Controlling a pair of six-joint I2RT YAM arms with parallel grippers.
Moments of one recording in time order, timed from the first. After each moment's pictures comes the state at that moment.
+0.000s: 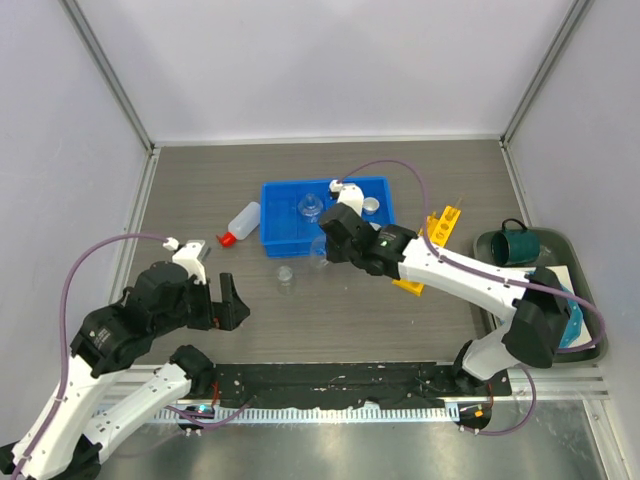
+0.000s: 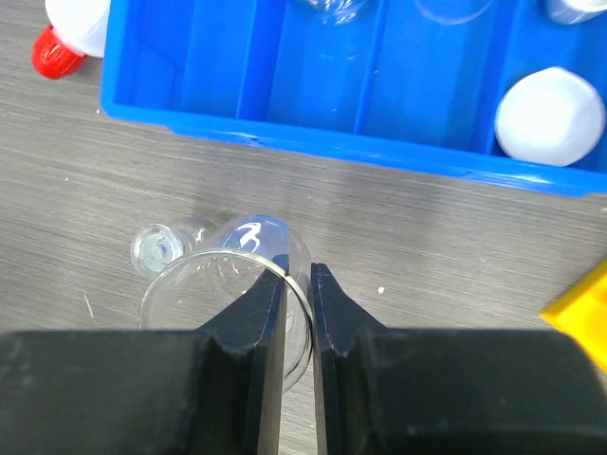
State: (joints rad) left arm -0.65 0.55 1.02 -1.21 -0.02 -0.55; right arm 0.95 1.52 1.24 -0.51 0.40 0.66
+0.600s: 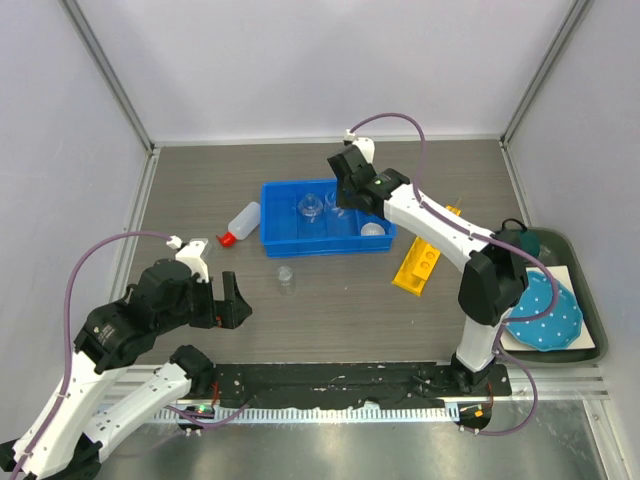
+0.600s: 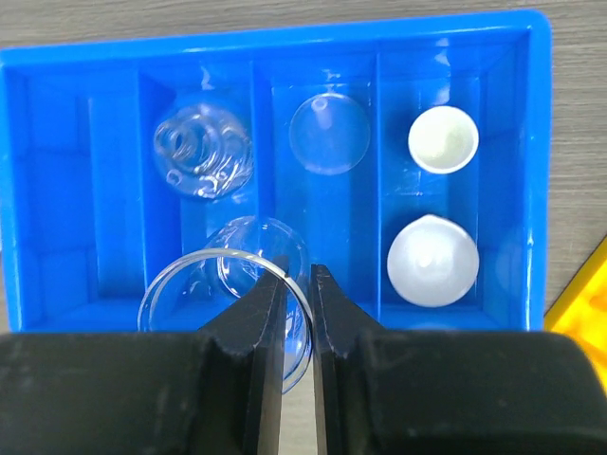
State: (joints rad) left arm -0.65 0.57 1.01 -1.19 -0.02 -0.55; right arm 0.70 1.78 1.60 -0.62 0.40 0.54
